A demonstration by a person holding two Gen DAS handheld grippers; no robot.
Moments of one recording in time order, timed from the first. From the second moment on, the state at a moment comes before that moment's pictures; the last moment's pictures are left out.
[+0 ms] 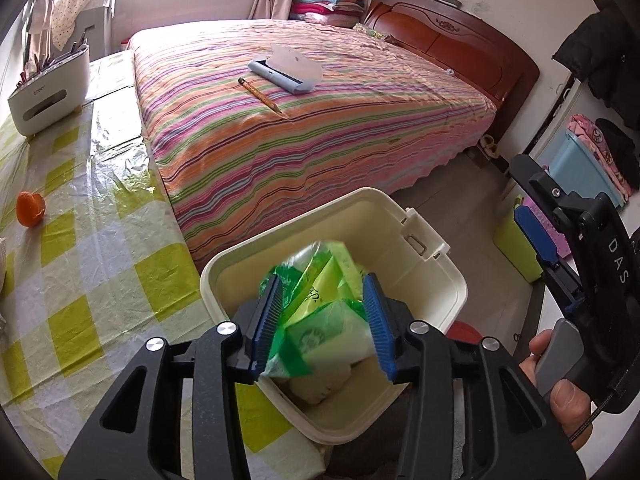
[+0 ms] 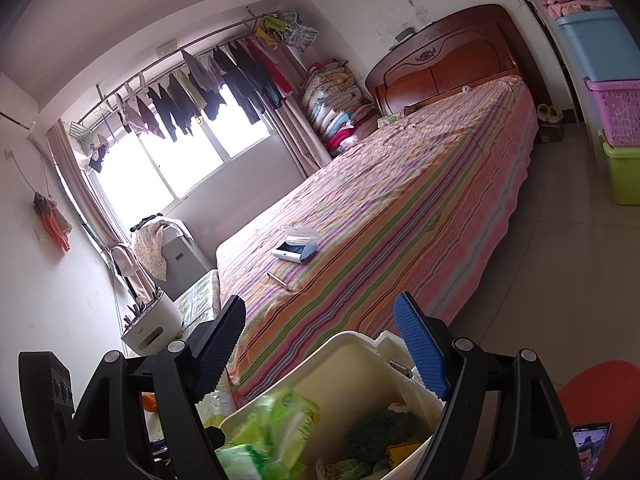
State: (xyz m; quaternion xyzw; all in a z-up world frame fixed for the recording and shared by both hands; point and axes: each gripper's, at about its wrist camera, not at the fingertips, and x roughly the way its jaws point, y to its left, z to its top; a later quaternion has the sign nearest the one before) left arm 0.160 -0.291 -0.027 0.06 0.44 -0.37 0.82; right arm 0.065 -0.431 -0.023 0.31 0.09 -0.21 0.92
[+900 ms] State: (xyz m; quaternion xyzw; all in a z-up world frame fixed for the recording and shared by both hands) left arm 0.179 -0.158 0.014 0.09 0.40 -0.28 0.87; right arm 0.103 -0.388 -0.017 0.28 0.14 -0.16 0.94
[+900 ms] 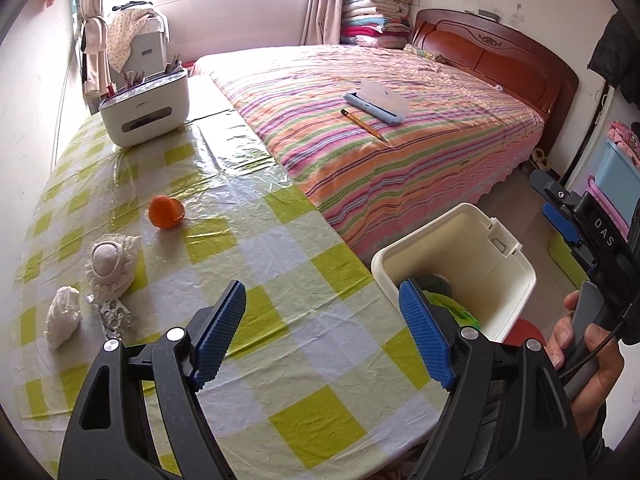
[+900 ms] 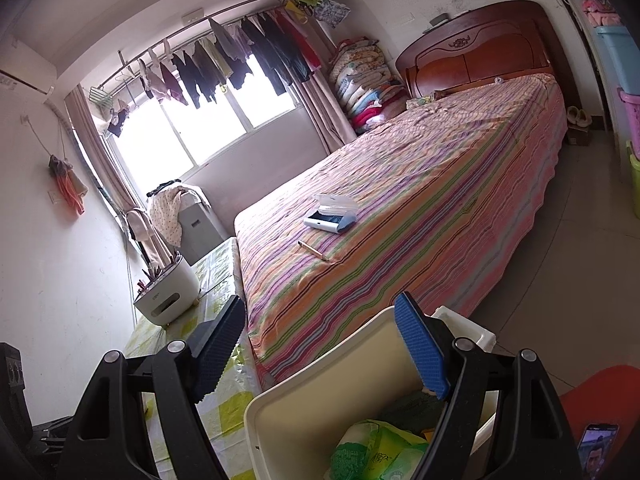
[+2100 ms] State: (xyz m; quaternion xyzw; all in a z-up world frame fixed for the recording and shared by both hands) left arm 0.309 0.067 -0.042 0.04 0.51 -0.10 0.85; right arm 0.165 -0.274 -0.009 0.17 0.21 -0.09 0.96
